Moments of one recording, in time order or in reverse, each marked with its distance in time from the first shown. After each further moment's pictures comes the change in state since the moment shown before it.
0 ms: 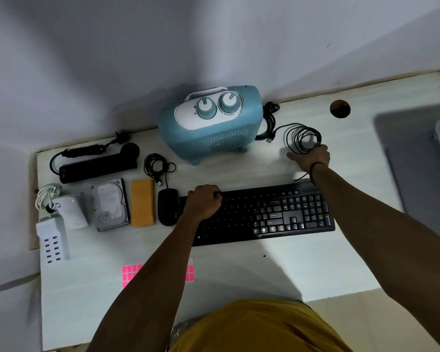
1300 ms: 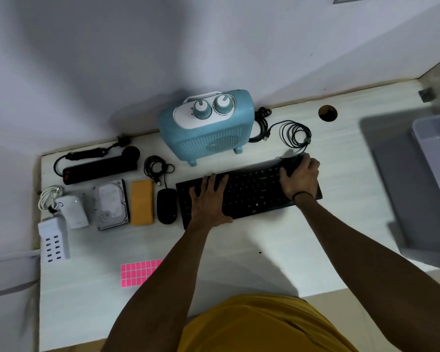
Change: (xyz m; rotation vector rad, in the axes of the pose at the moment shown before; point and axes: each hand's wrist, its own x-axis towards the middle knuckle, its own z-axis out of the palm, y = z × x) left_hand -0.031 0.031 0.018 0.445 0.068 0.086; right_hand -0.070 0.046 0.019 -0.109 0.252 -0.346
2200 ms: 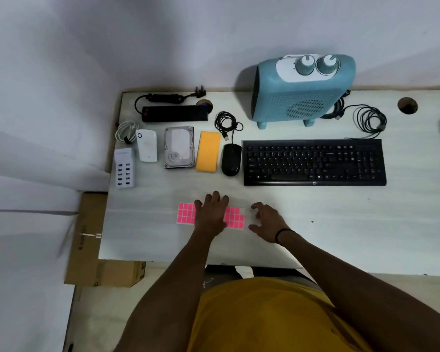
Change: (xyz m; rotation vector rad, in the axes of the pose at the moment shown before) left_hand -0.166 -0.140 0.097 -0.025 -0.035 -0.120; right_hand -0.253 -0.030 0.121 -0.264 -0.834 -0.435
